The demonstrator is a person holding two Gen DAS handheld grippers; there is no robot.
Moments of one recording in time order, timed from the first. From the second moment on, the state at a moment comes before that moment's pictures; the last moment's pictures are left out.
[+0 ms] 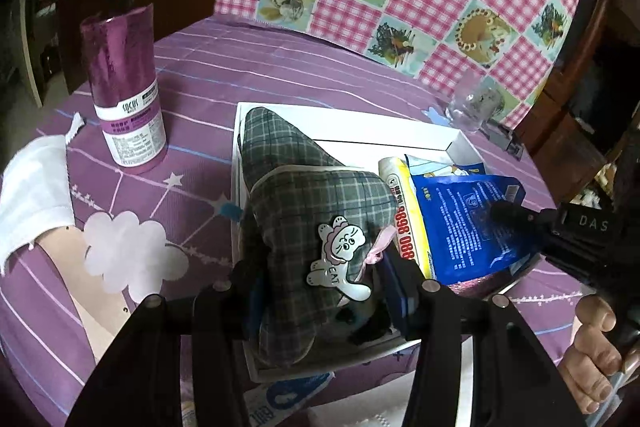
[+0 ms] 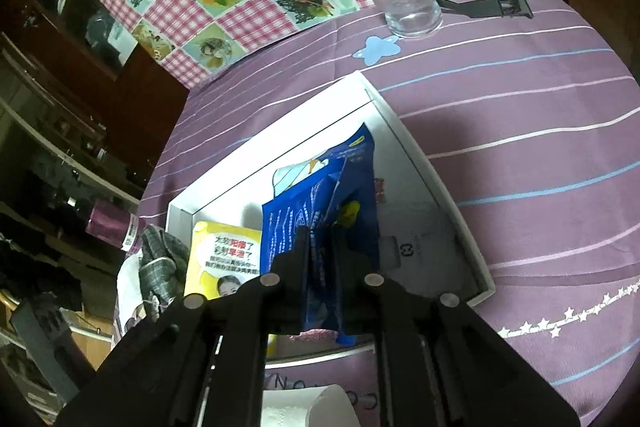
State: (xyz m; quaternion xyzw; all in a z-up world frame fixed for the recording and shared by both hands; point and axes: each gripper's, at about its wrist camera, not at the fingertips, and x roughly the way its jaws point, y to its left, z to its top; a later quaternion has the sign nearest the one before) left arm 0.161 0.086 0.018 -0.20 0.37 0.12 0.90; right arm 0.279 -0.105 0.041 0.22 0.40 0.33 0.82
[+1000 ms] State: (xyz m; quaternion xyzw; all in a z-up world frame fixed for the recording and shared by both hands) left arm 0.108 0.070 0.066 -0.16 0.30 0.14 0.93; right arm 0.207 -0.103 0.108 0.11 0.40 0.28 0.87
